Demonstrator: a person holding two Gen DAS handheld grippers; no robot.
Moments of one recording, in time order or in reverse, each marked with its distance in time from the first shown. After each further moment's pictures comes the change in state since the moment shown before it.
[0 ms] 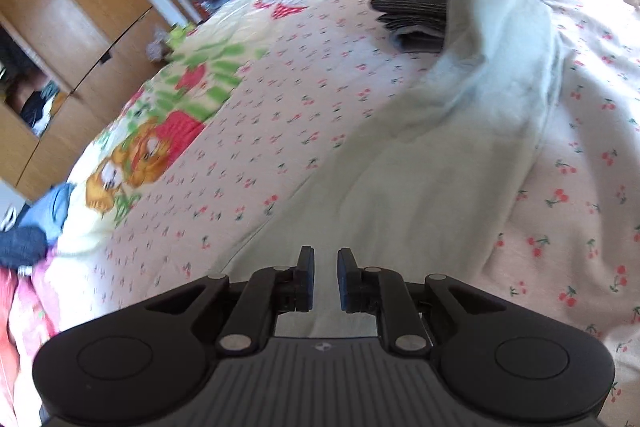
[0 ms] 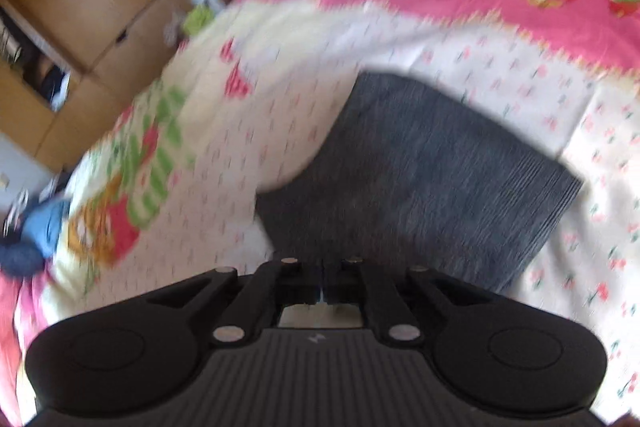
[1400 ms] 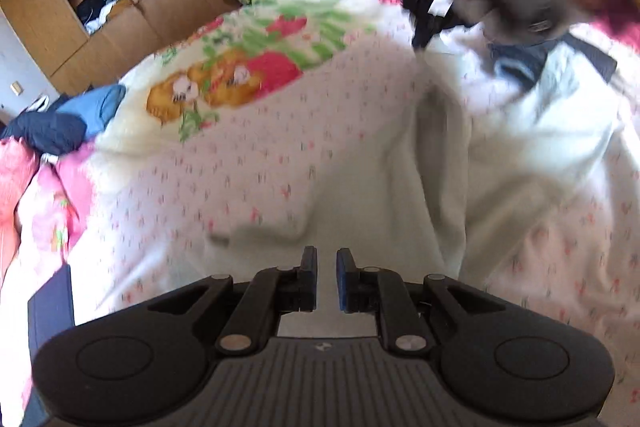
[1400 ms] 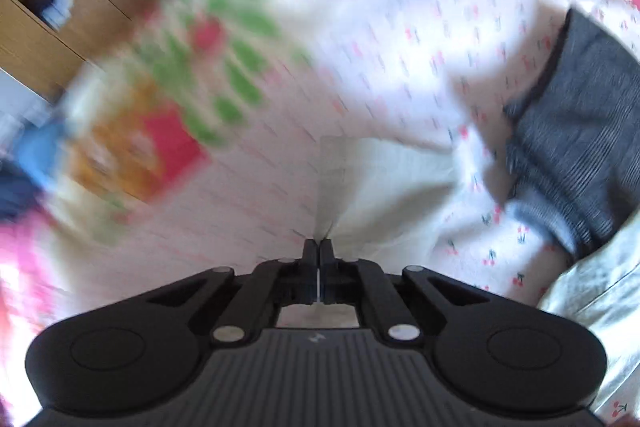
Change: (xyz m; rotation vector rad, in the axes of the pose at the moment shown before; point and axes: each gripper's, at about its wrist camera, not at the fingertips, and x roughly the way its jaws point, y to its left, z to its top) left arm -0.052 0.094 -0.033 -0.287 0.046 0.025; right arm 0.066 0.187 -0.055 -0.081 0.208 0.004
